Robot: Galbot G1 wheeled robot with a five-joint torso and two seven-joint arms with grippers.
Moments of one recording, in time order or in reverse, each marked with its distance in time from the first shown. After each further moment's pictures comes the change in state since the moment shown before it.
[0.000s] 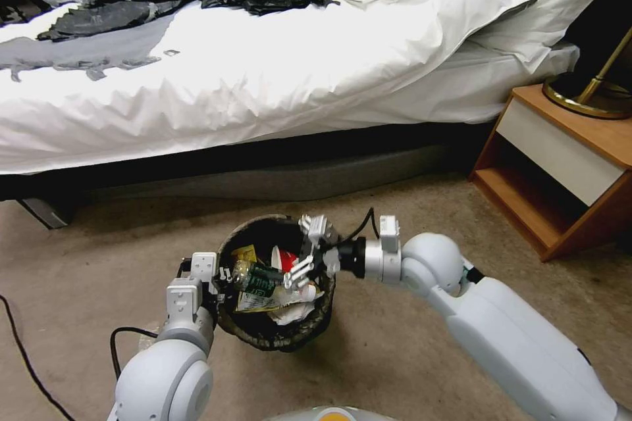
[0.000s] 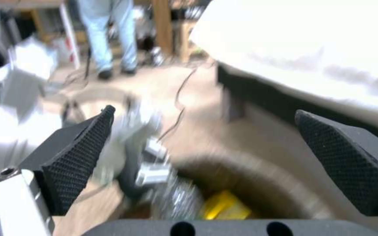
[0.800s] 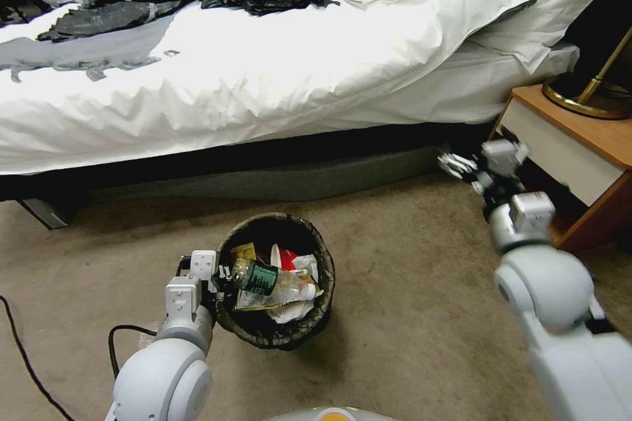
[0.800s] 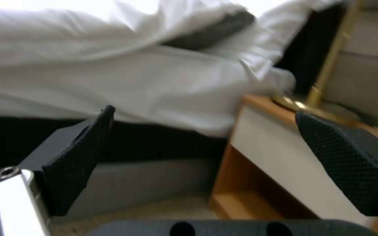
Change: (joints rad) left arm -0.008 -0.003 -0.002 0.008 0.028 -0.008 0.027; right arm -0.523 0.241 0.659 0.176 -0.560 0.056 0.868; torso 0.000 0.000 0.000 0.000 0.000
